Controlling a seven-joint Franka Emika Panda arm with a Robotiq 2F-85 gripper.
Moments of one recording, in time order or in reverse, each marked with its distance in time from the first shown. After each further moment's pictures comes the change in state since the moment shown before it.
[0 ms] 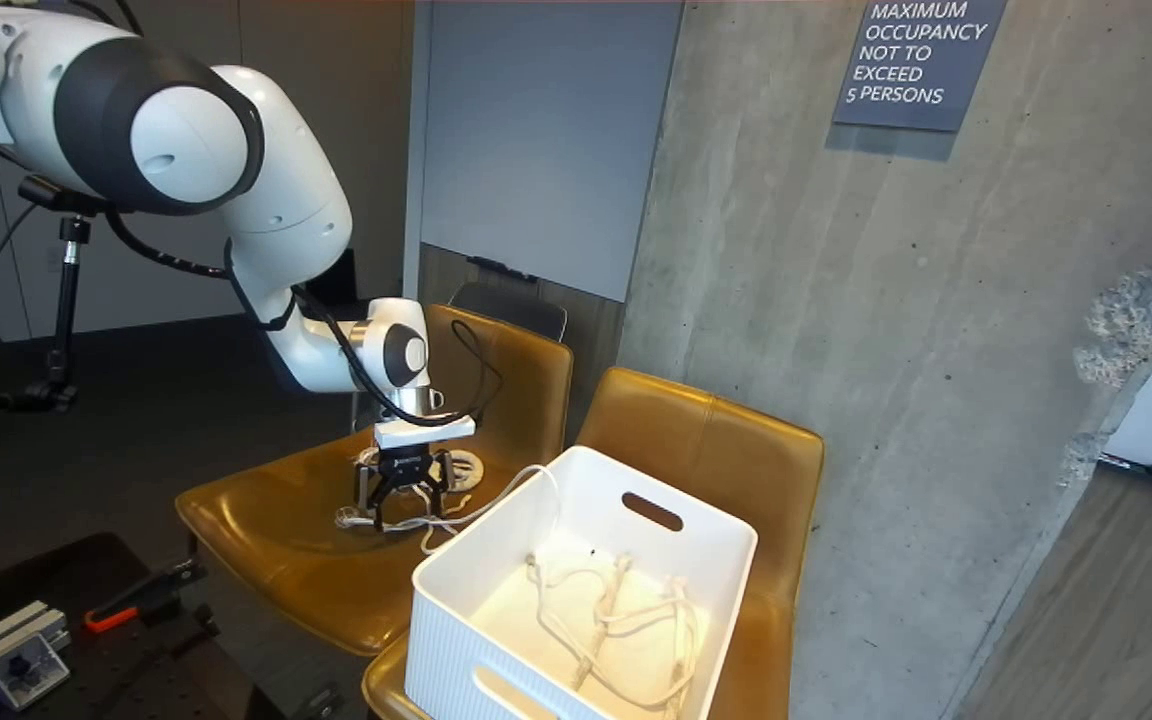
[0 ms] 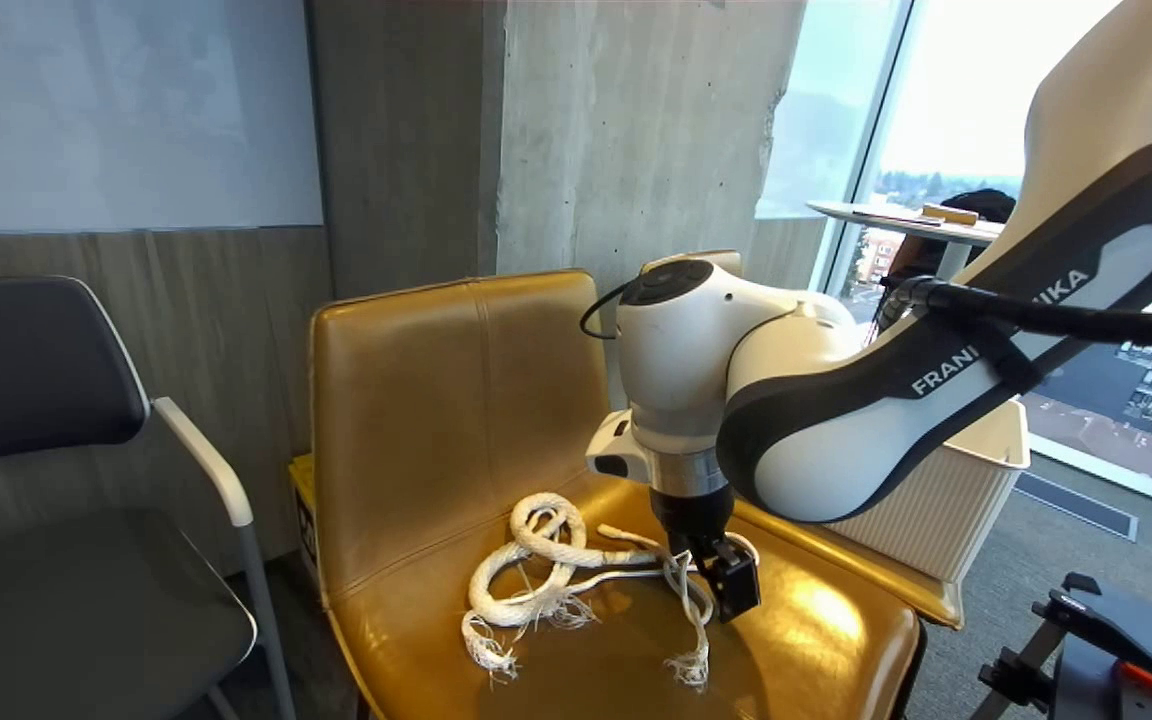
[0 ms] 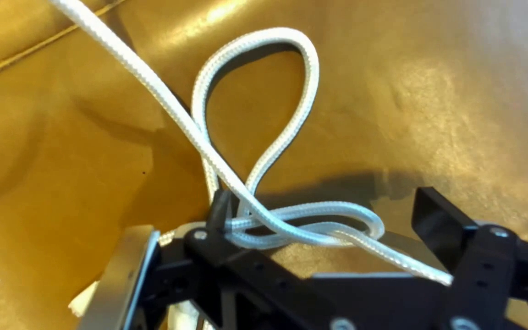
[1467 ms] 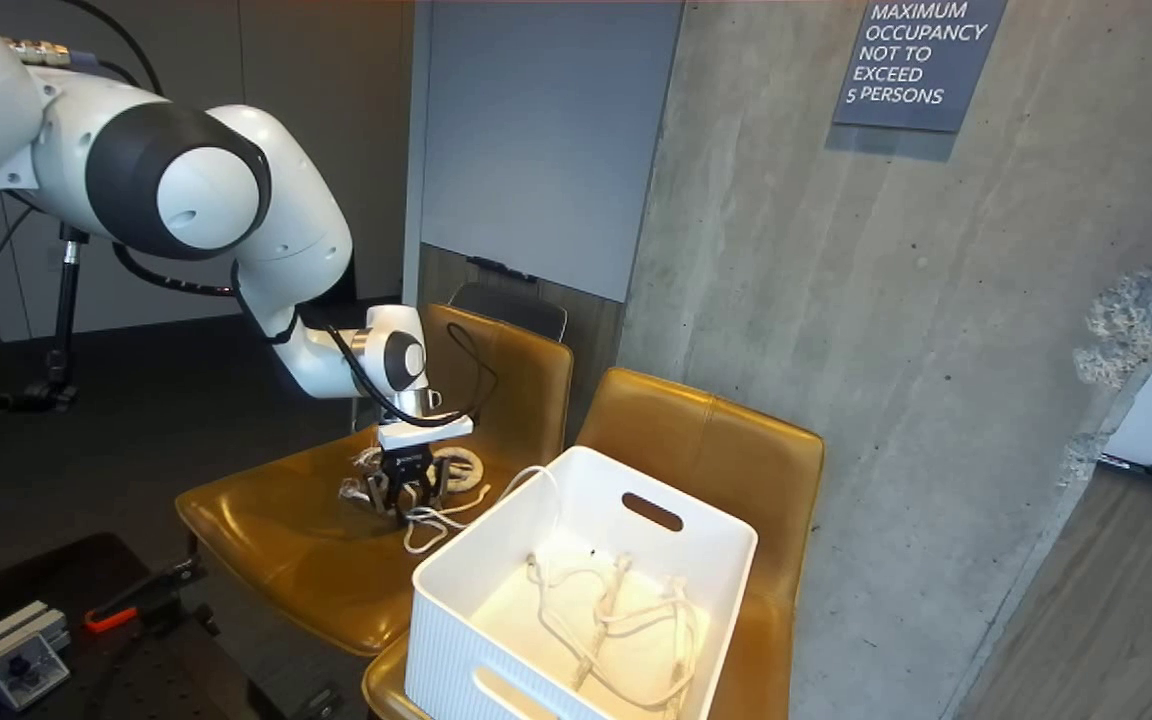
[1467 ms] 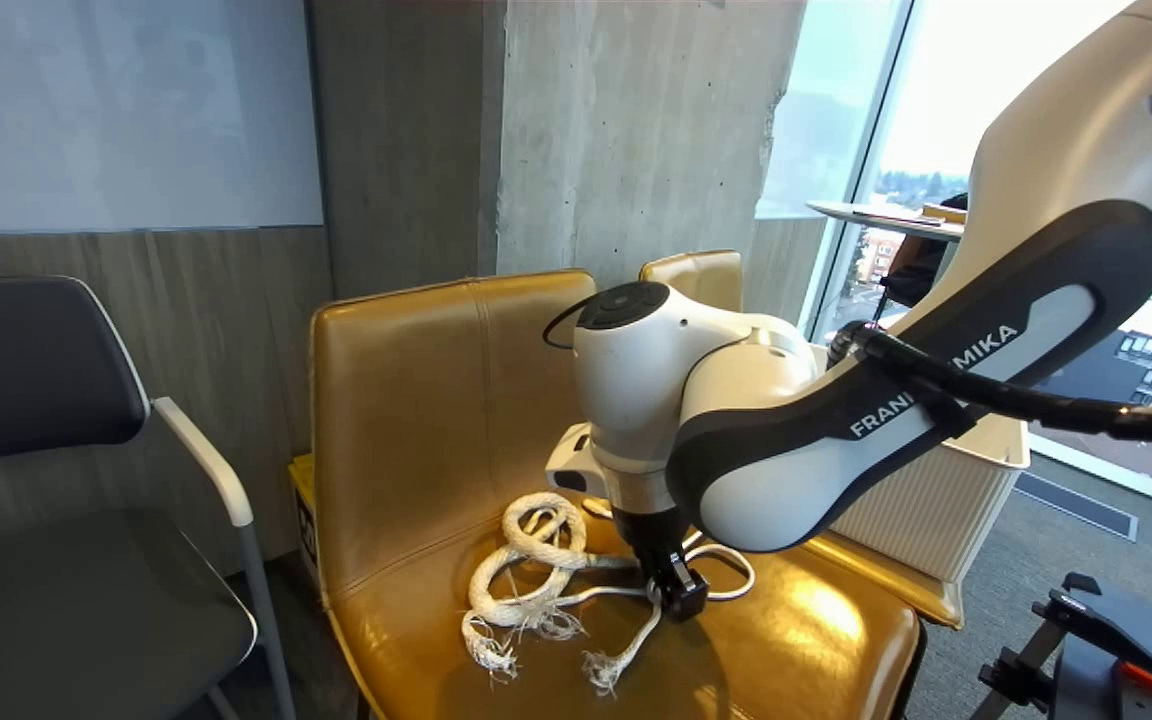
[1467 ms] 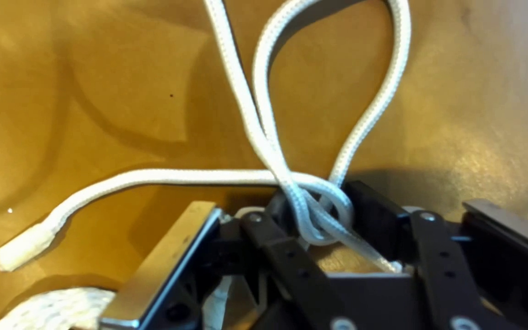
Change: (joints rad) arm 0.042 0.107 -0.007 0.148 -0.004 -0.006 0.000
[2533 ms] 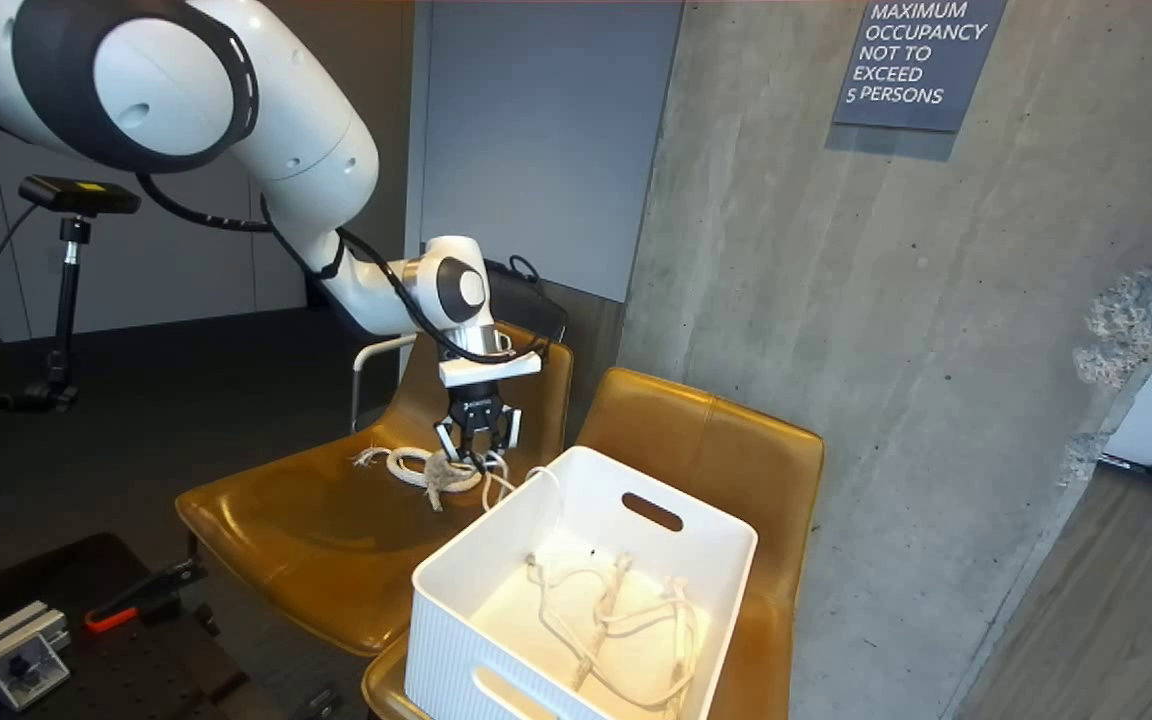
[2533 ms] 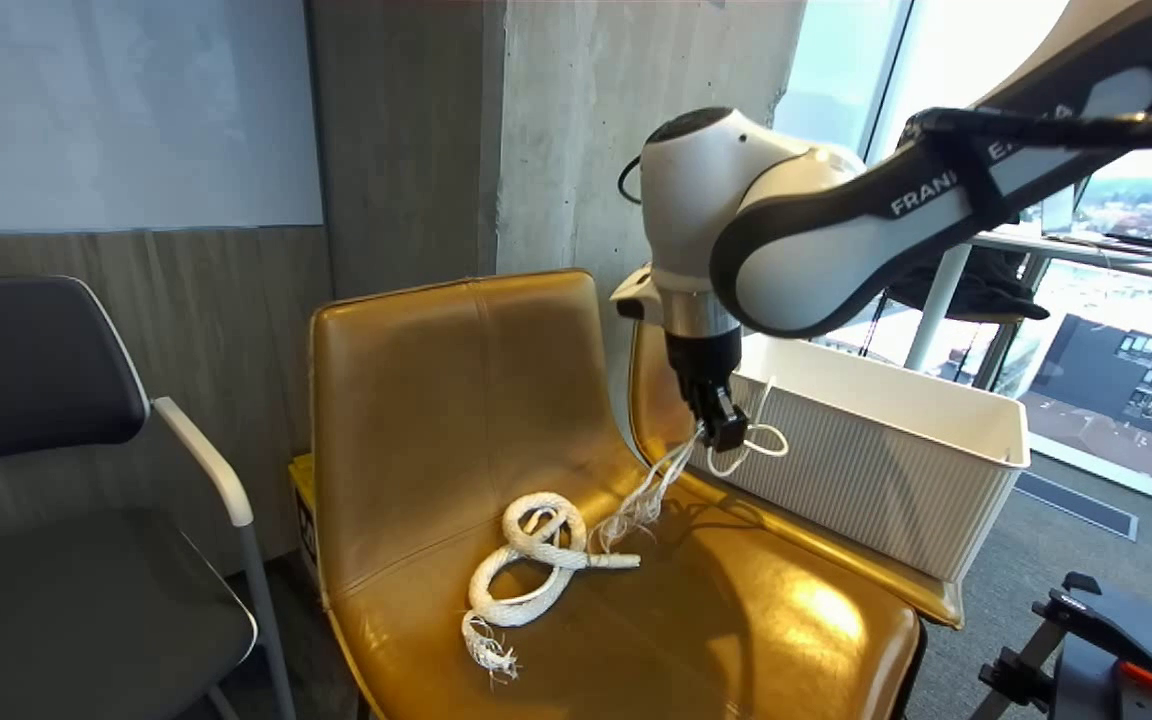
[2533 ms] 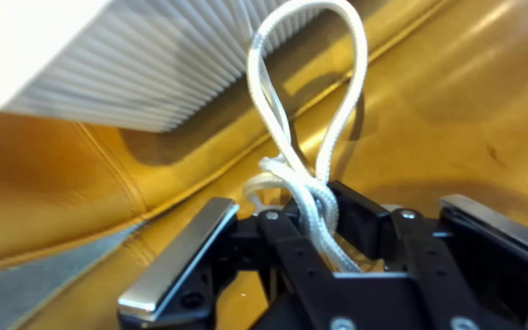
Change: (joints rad) arm -0.086 -0.204 -0.059 -0.012 0.018 -0.124 -0.004
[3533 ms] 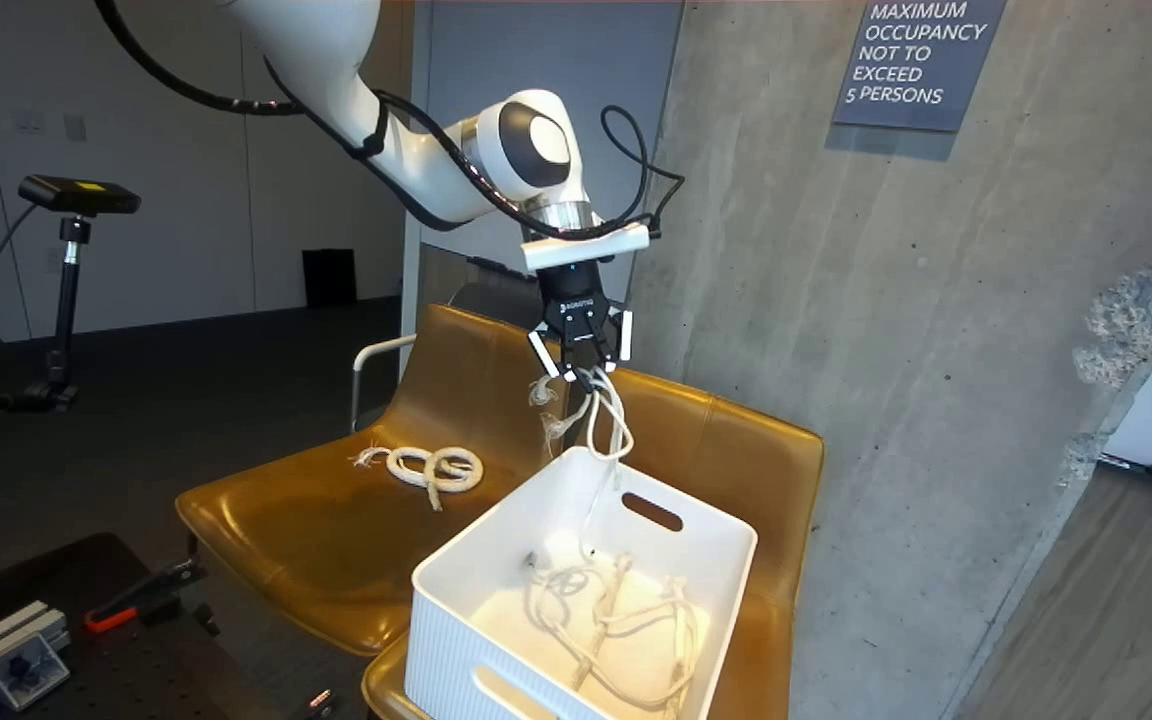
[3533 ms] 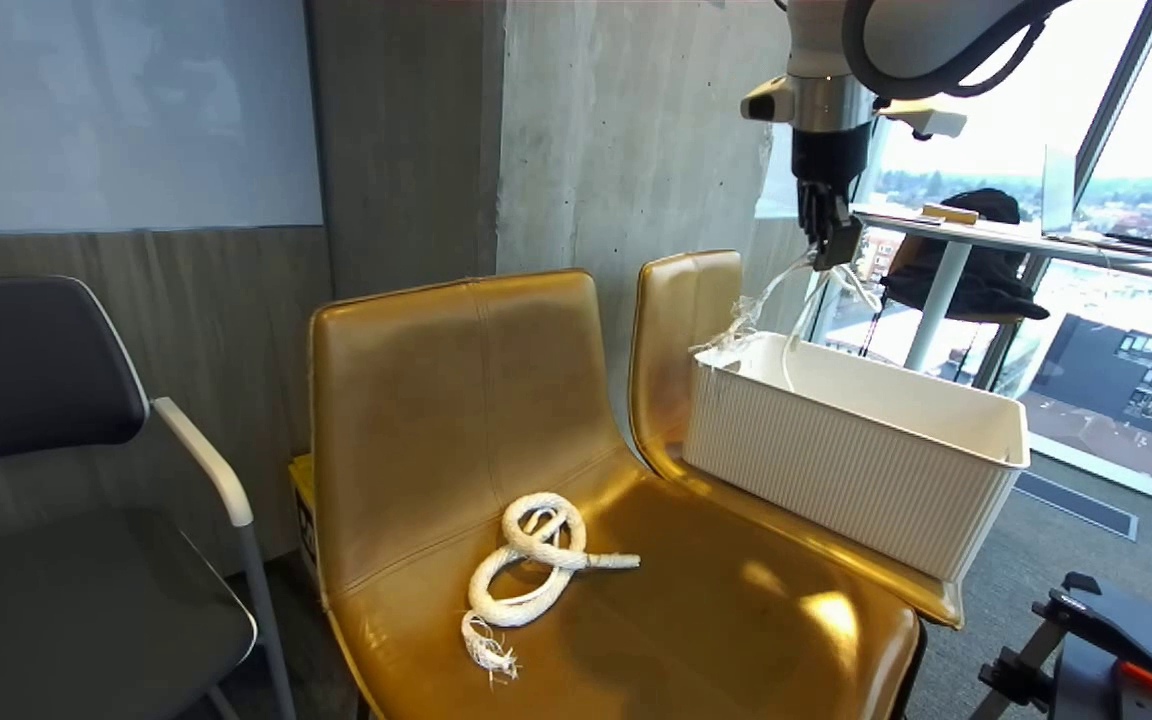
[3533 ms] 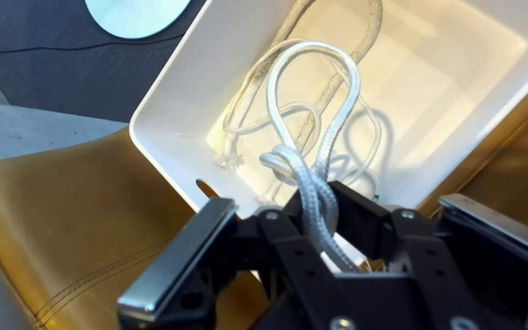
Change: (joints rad) arm -0.115 -0.299 -0.098 -0.034 -0.004 -0.147 -0.022
